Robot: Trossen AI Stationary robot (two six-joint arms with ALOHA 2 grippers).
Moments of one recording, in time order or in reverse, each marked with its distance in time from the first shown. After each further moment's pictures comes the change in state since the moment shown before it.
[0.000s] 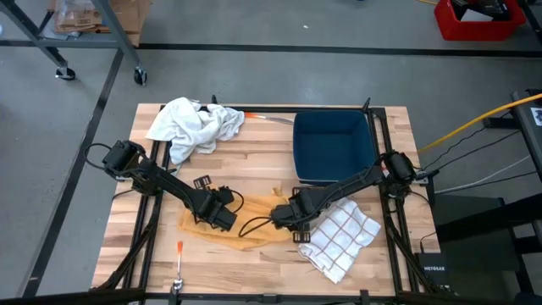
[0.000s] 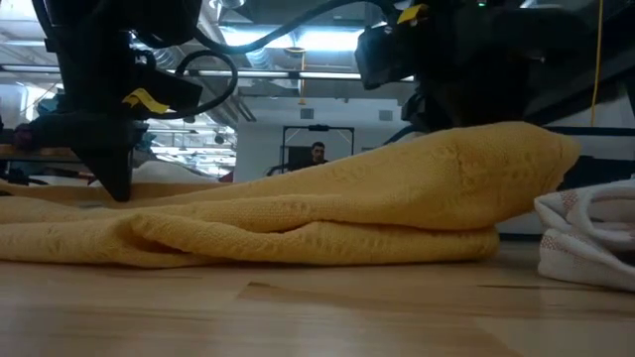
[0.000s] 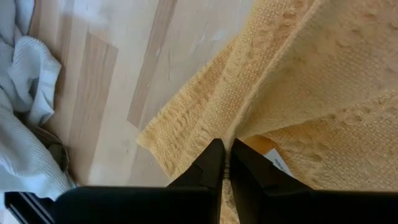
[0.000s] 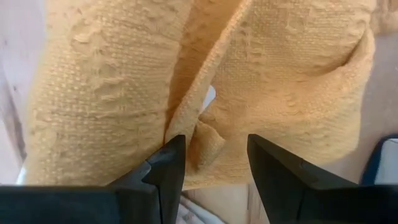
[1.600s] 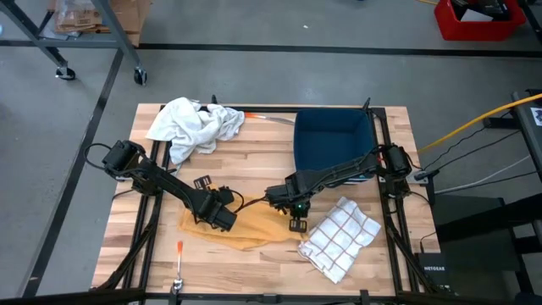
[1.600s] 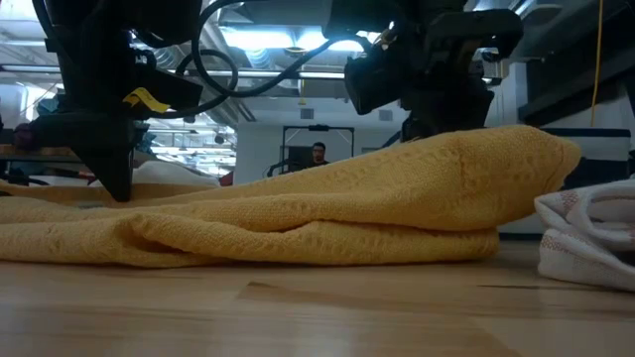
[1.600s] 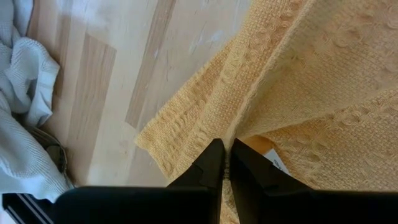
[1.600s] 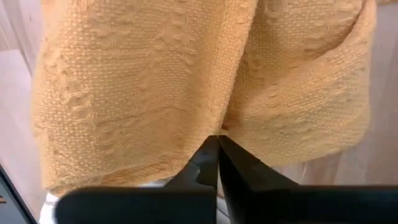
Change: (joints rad) left arm 0.000 0.000 0.000 0.006 -0.001 0.000; right arm -0.143 0.000 0.000 -0.031 -0.255 -0.037
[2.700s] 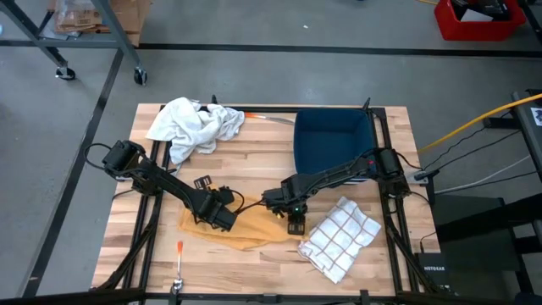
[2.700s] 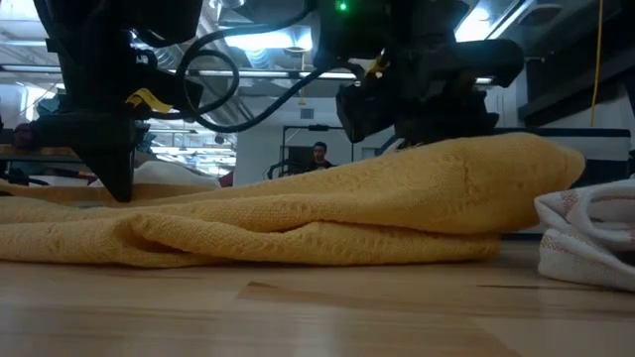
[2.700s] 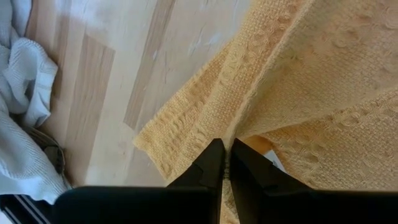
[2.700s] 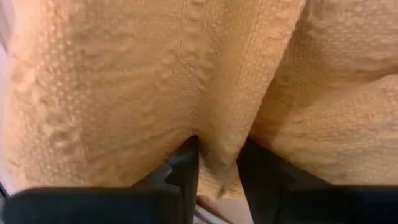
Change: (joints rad) left arm 0.000 0.000 0.000 0.007 0.000 0.000; right arm 0.000 0.076 0.000 0.044 -0.046 -0.047
